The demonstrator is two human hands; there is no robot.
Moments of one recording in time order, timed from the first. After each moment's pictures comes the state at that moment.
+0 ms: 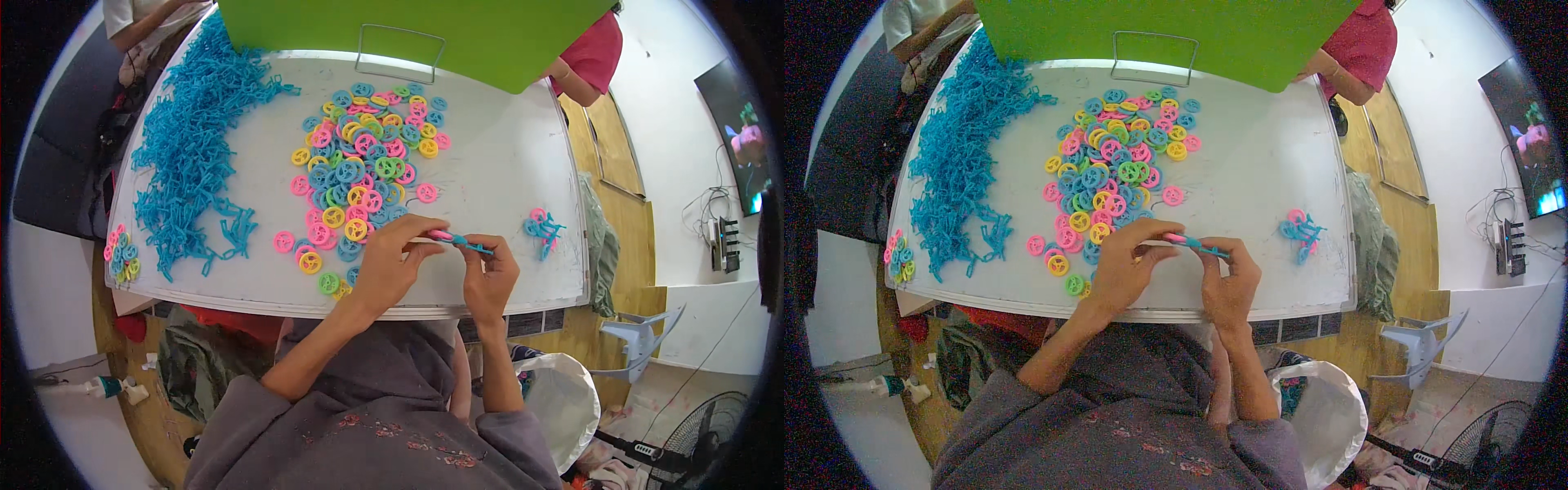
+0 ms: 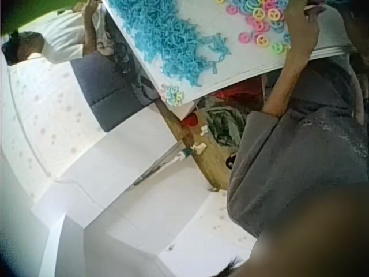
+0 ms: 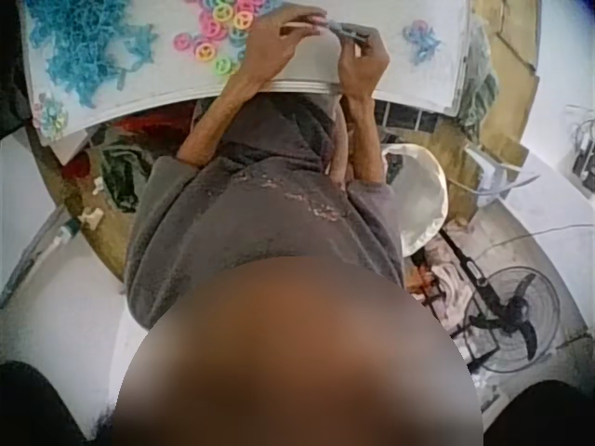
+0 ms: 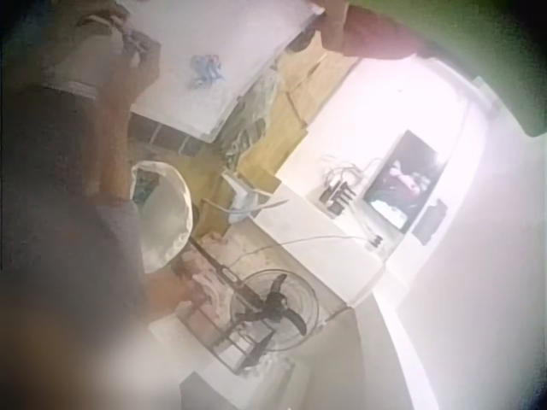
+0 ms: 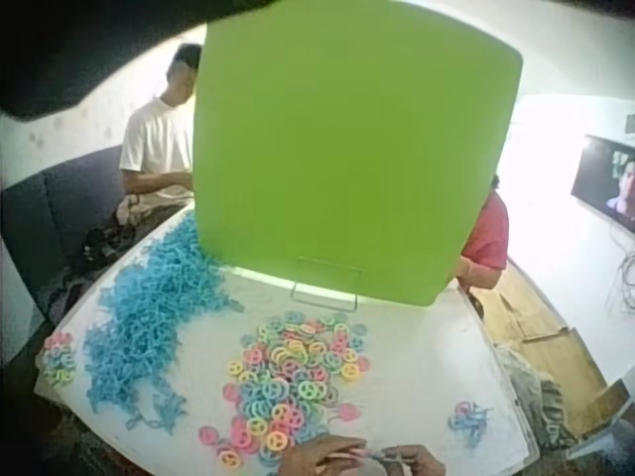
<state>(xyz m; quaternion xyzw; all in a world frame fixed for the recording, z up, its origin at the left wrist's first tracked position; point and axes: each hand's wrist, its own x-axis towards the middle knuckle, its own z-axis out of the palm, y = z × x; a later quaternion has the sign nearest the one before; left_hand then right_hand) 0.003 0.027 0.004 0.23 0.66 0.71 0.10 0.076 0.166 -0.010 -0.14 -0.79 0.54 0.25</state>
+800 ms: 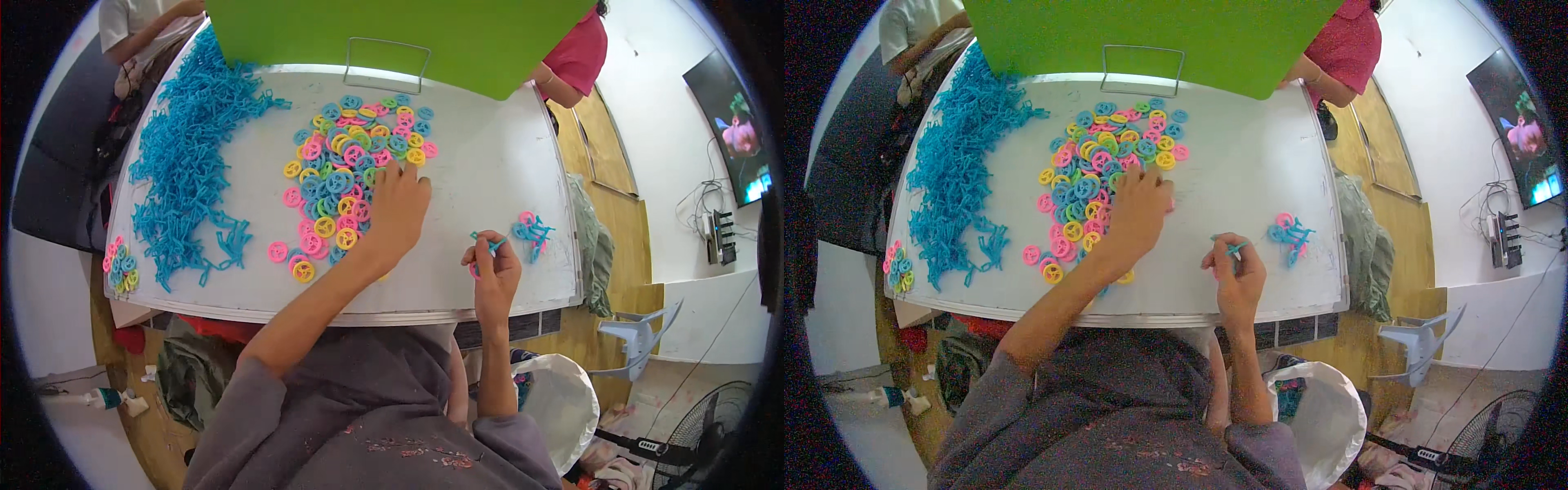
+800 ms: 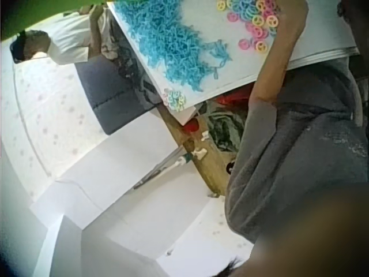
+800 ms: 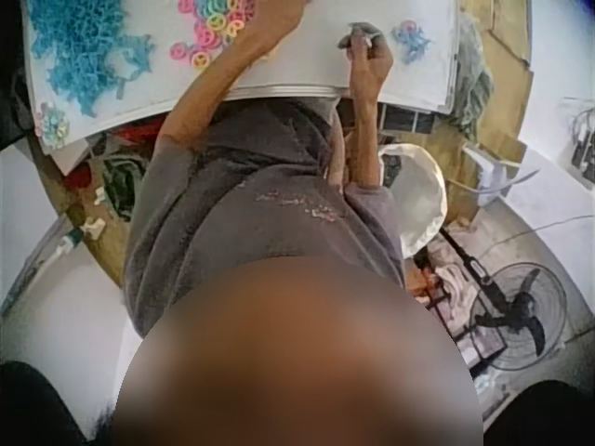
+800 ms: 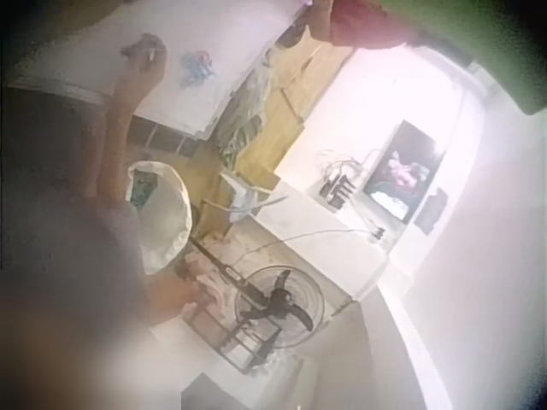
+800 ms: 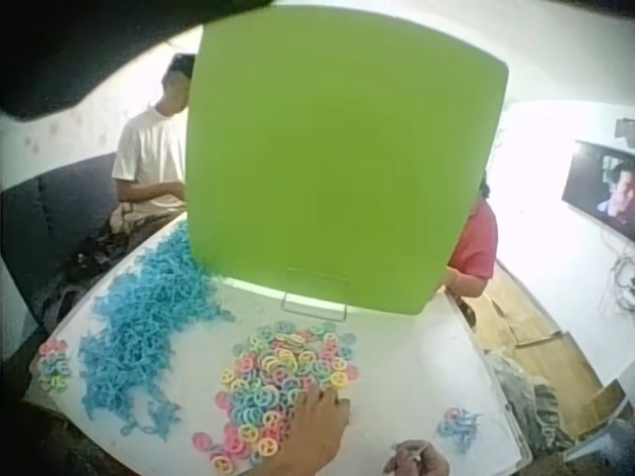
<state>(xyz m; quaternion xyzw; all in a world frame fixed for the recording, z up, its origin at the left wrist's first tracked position) -0.064 0.068 -0.014 0.36 0.90 0.19 -0.17 0.081 0.187 -0.005 -0.18 -0.66 0.69 0.22</state>
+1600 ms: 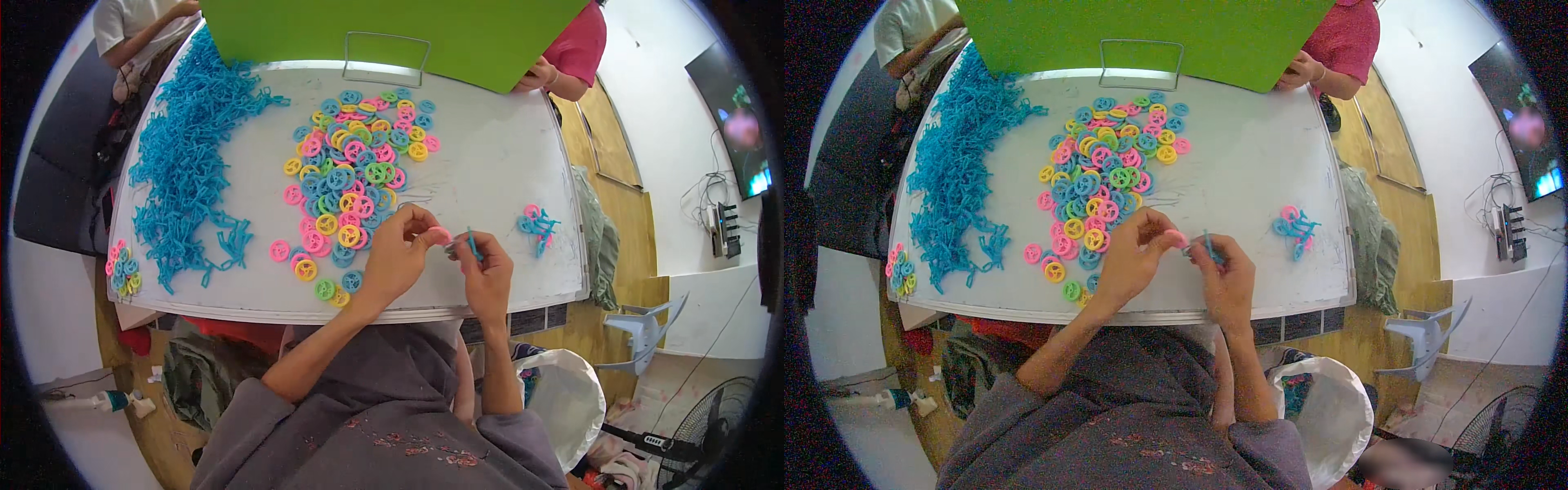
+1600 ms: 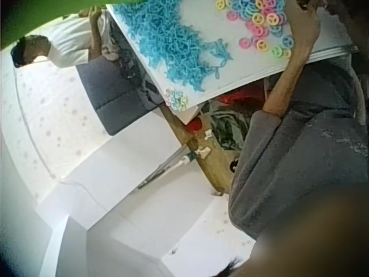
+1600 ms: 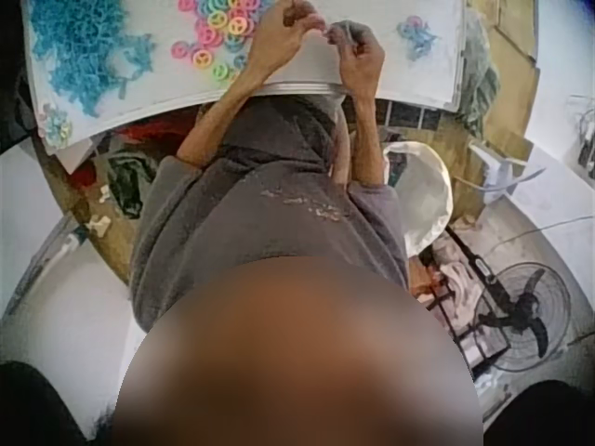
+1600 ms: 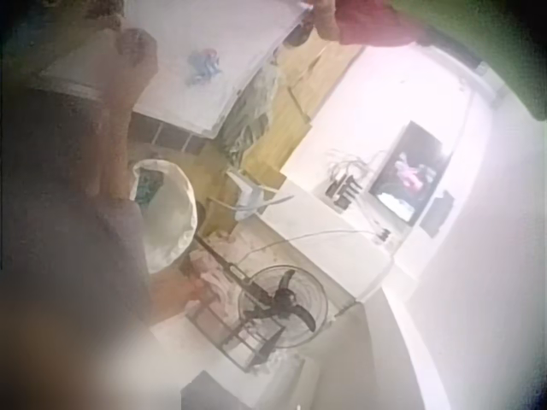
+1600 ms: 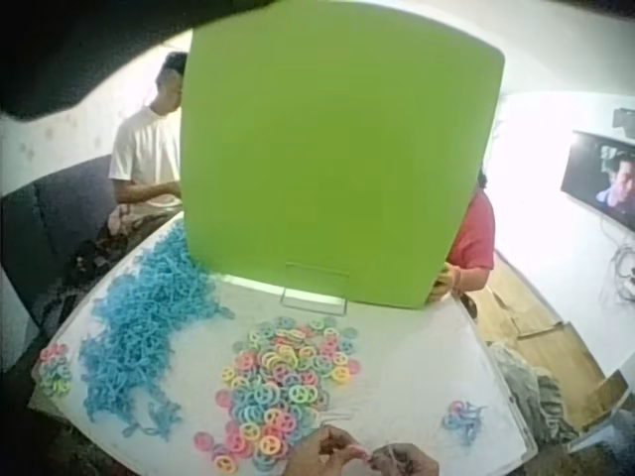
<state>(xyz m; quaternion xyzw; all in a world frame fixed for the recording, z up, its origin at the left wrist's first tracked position) -0.009 0.042 -0.003 0.18 0.66 0.69 0.23 0.079 0.173 -0.007 -0.19 -0.71 0.65 0.17</state>
